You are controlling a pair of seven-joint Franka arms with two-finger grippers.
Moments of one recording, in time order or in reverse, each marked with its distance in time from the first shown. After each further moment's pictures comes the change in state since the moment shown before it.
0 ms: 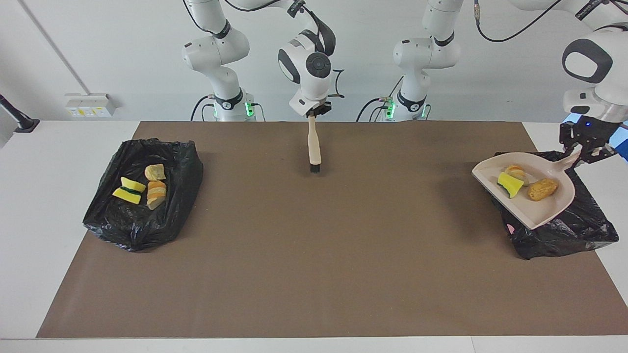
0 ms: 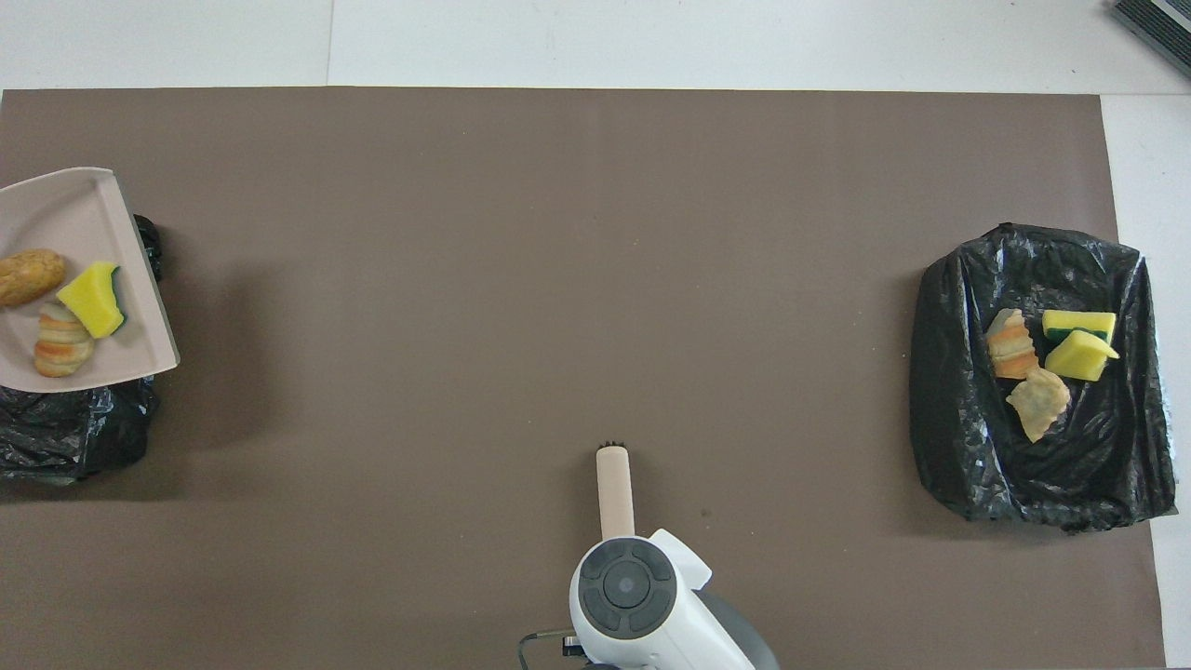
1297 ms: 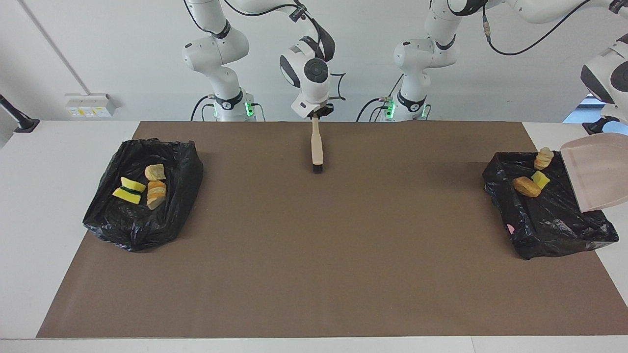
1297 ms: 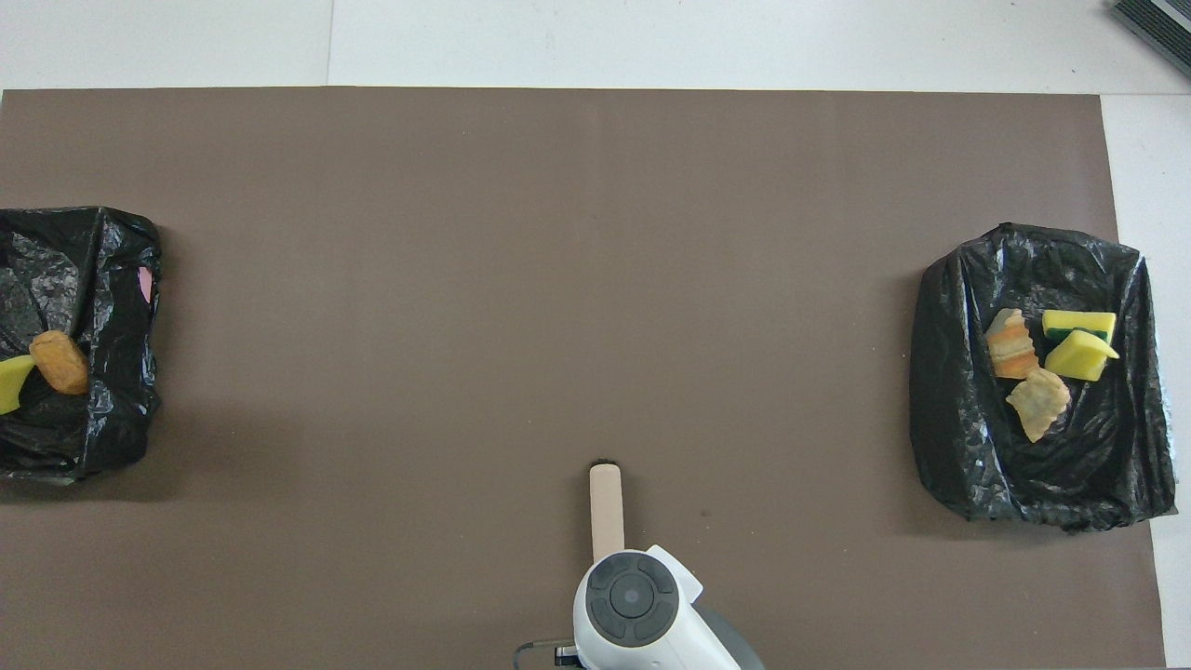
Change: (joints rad) left arm 0.090 0.161 -0.073 0.199 0.783 0.089 0.145; right arm 0.021 0.023 0.000 -0.050 0.082 0.083 -0.023
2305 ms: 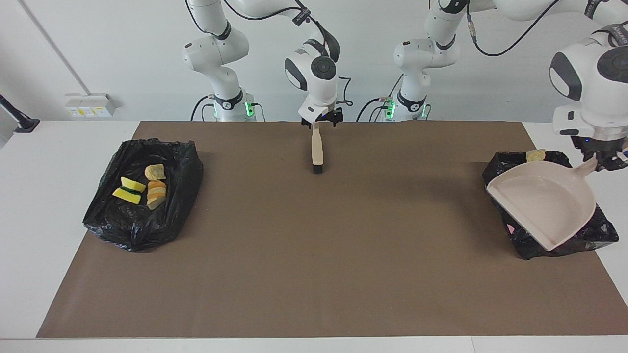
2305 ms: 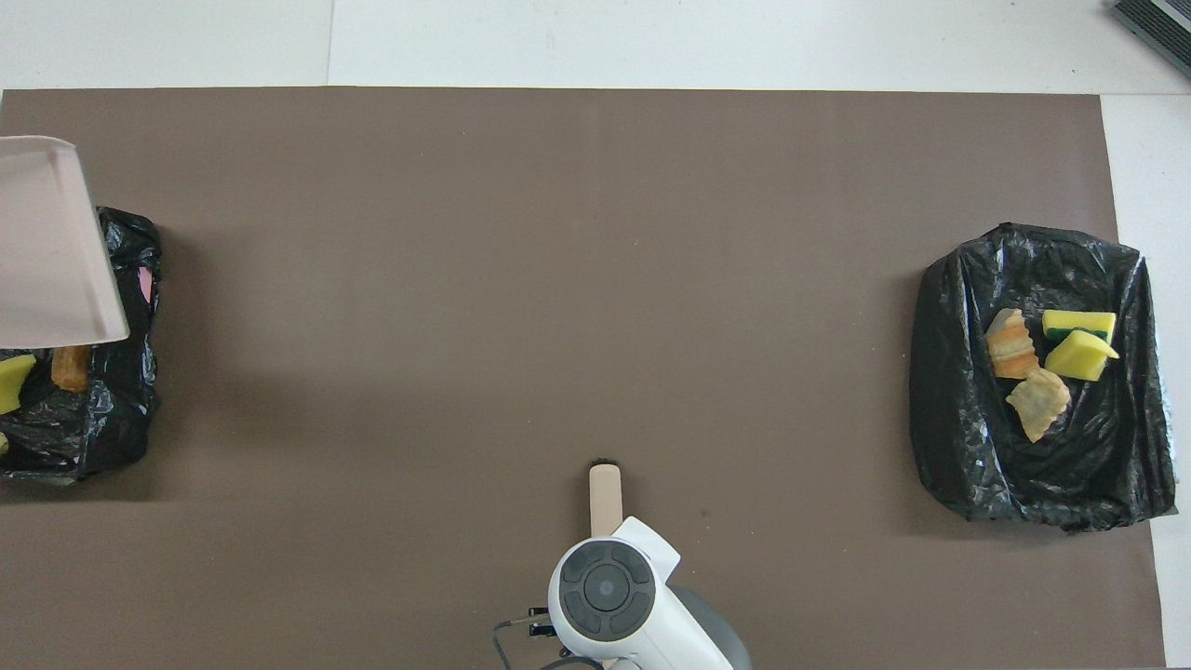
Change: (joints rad) left arm -0.012 0.000 -0.323 0.068 -0.415 -0.386 -0.652; right arm -0.025 0.072 -0.013 0.108 -0.178 0.133 -0.004
